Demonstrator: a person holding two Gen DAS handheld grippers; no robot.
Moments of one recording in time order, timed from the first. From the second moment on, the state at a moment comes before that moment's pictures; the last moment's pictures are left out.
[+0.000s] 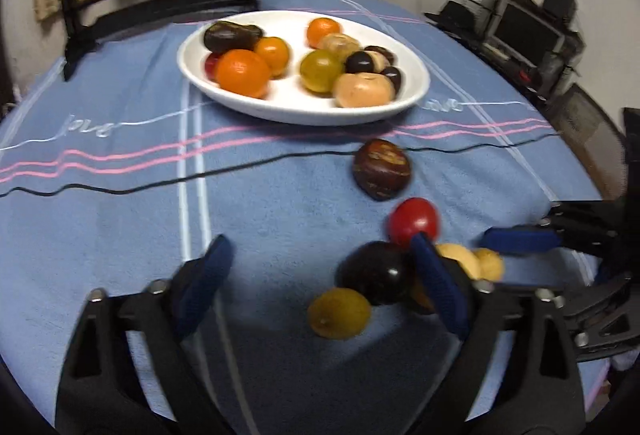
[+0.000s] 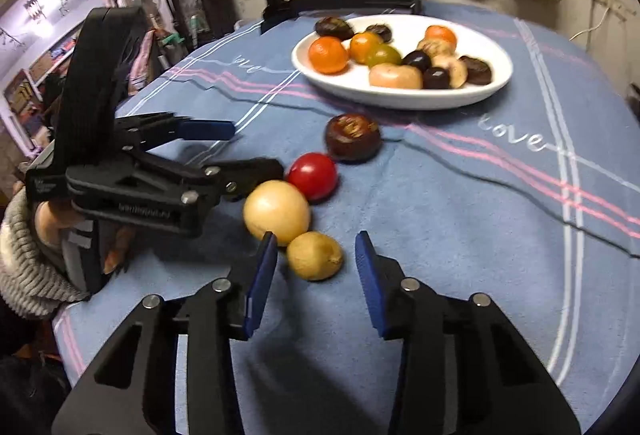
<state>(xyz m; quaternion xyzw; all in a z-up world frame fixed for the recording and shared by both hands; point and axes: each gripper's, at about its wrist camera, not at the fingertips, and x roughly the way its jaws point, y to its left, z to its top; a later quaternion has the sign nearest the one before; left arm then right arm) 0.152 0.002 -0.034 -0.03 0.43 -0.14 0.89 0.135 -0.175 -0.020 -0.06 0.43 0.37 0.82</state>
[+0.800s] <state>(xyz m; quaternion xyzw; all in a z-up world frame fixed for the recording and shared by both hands) 0.134 -0.015 -0.036 -0.02 0.43 -0.19 0.88 0.130 -0.176 -0.019 -0.06 0.43 0.36 0.82</state>
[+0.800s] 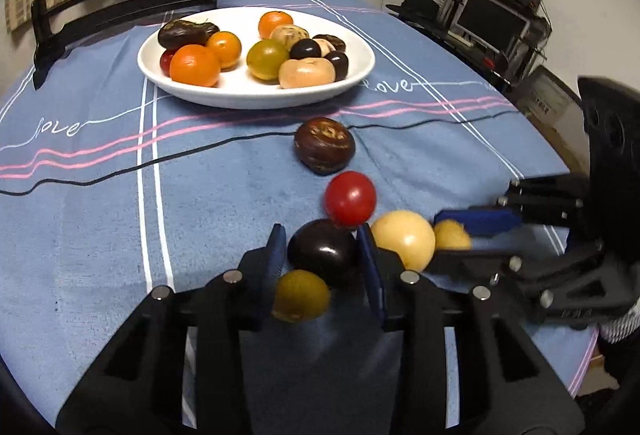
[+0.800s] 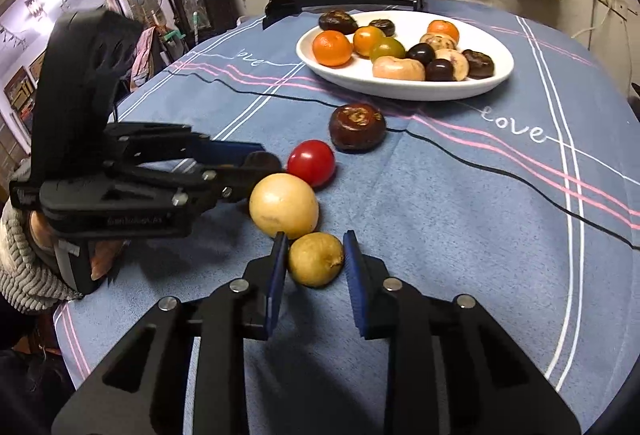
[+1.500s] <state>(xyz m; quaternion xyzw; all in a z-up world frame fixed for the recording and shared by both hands) 0.252 -0.006 0.025 0.04 0.30 0.01 0.95 0.266 -0.145 0.037 -0.03 0.33 0.26 0.91</state>
